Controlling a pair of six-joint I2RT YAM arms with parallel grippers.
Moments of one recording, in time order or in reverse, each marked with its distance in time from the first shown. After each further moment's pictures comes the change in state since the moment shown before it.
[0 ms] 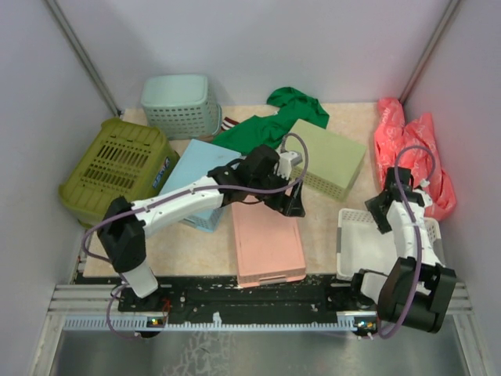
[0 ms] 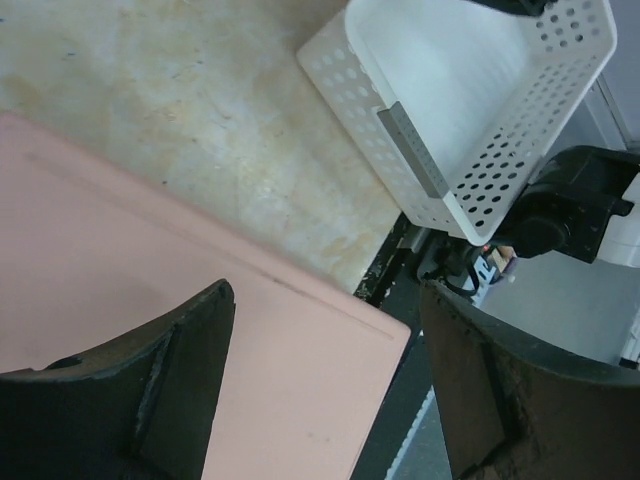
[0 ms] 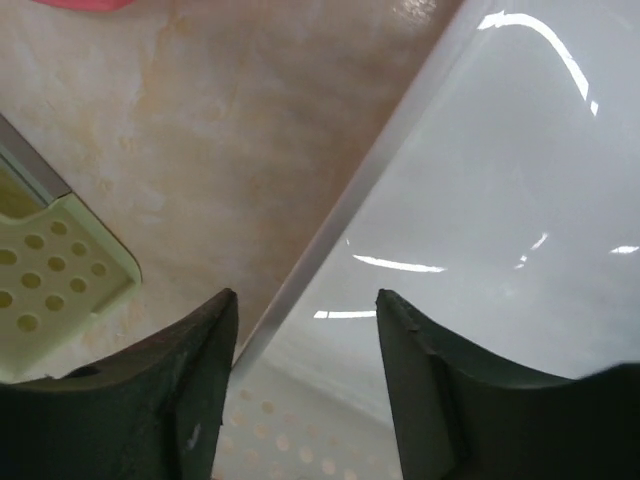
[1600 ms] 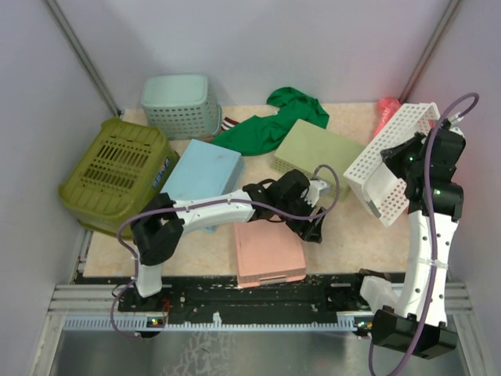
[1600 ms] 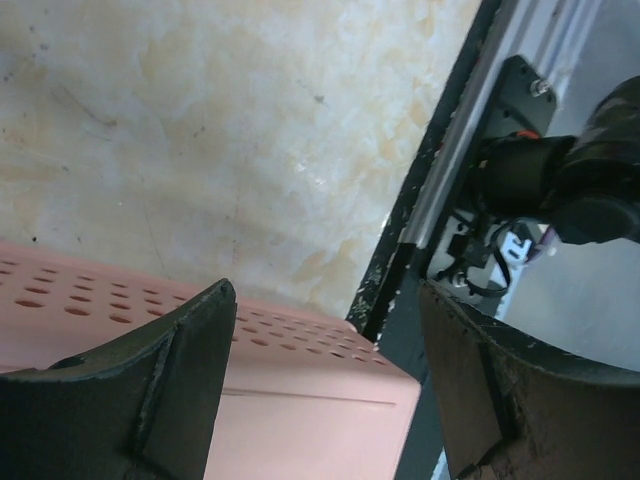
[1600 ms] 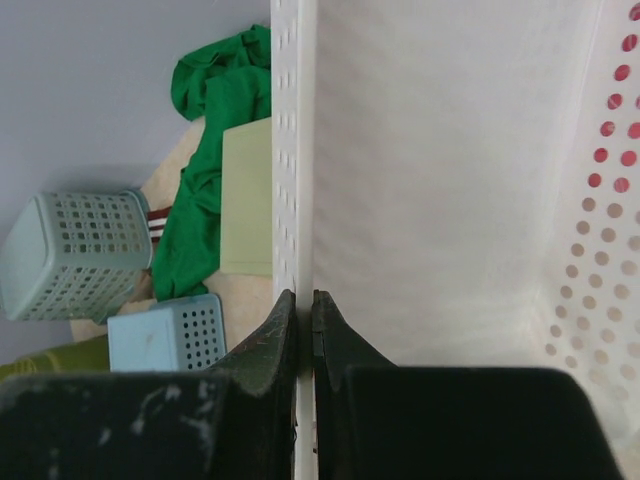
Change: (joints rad) left arm -0.148 0.228 0.067 0.105 0.049 0.063; right arm -0.005 -0.186 0.534 -0.021 -0.370 -0.243
